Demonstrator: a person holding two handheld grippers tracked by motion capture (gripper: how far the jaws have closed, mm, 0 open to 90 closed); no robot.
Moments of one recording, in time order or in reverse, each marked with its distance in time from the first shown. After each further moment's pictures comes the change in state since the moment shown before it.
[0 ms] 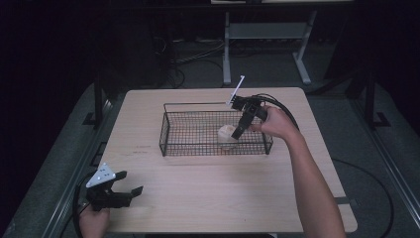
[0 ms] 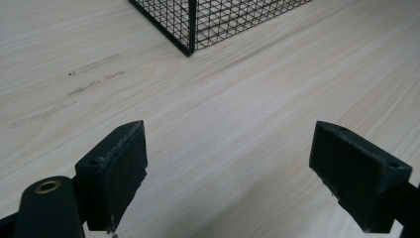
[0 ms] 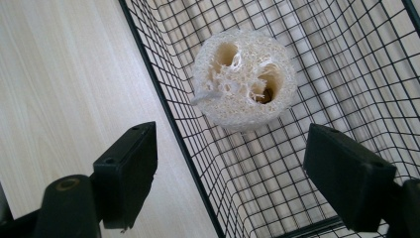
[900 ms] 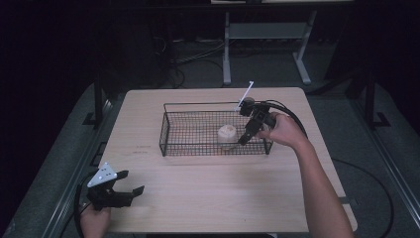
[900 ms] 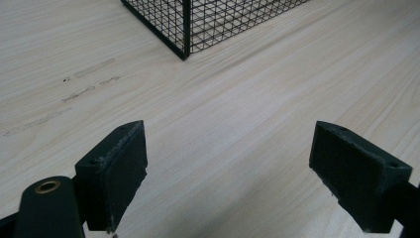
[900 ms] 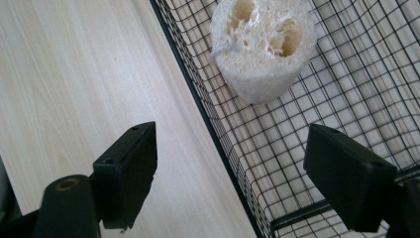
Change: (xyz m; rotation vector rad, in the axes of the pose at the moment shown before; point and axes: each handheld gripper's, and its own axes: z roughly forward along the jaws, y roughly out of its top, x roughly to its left) left arm -0.002 0.002 0.002 -0.001 -0.009 0.016; right arm 0.012 -0.029 -0.004 -0.025 -0.013 0.013
